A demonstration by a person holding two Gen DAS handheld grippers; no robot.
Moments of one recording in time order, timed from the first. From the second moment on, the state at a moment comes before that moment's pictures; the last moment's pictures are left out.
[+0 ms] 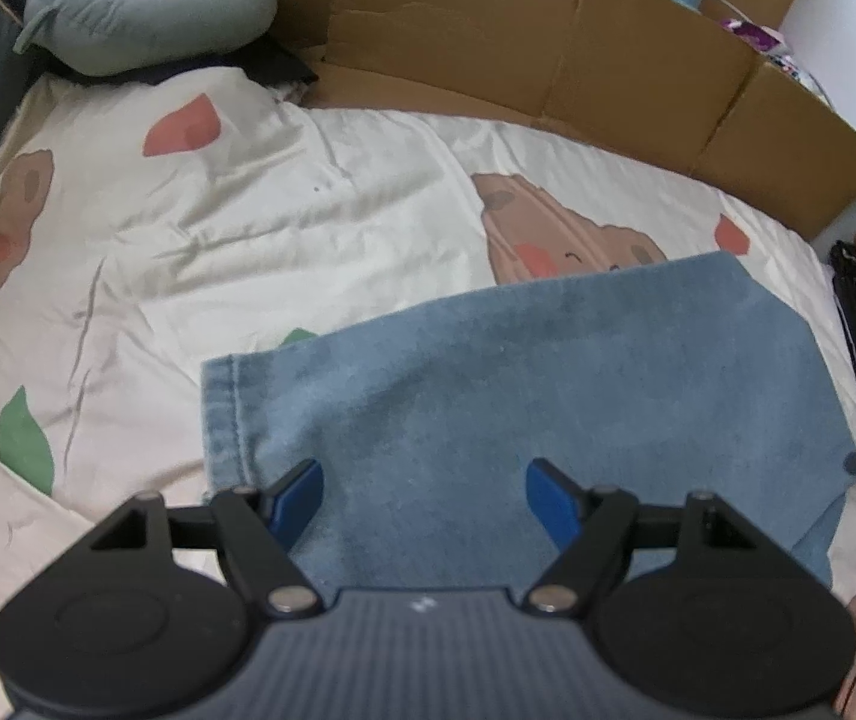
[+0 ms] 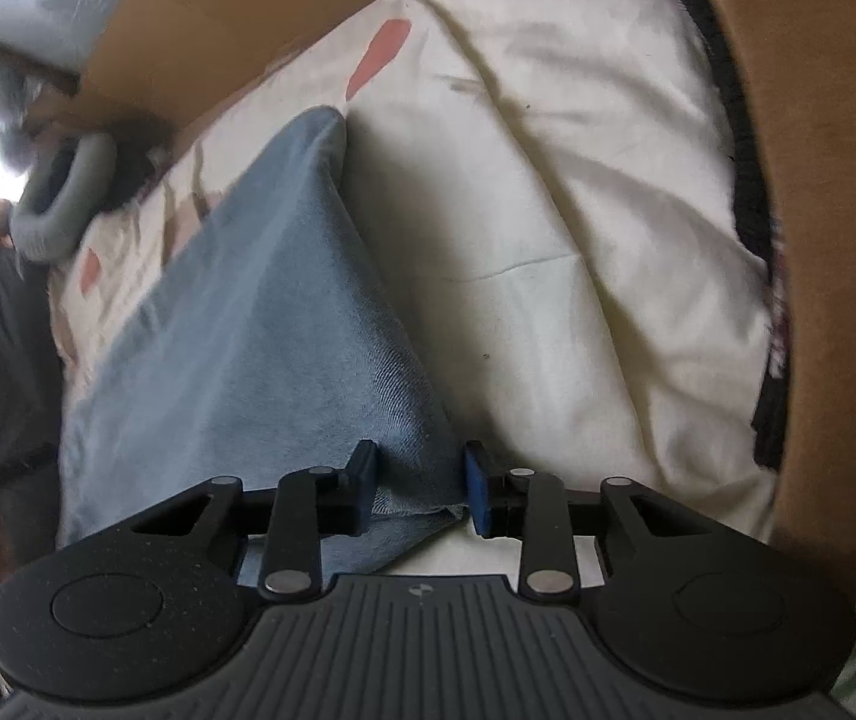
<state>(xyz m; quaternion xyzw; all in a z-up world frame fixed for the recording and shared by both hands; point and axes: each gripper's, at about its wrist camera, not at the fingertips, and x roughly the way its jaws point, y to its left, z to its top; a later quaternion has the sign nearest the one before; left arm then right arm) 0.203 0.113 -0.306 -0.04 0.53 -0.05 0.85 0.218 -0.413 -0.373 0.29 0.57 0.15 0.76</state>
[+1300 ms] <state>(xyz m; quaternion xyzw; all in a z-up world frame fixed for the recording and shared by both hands) 0.173 0.046 -0.340 -0.05 0.57 -0.17 0.80 0.196 -0.418 -0.349 0.37 0.55 0.11 0.74</state>
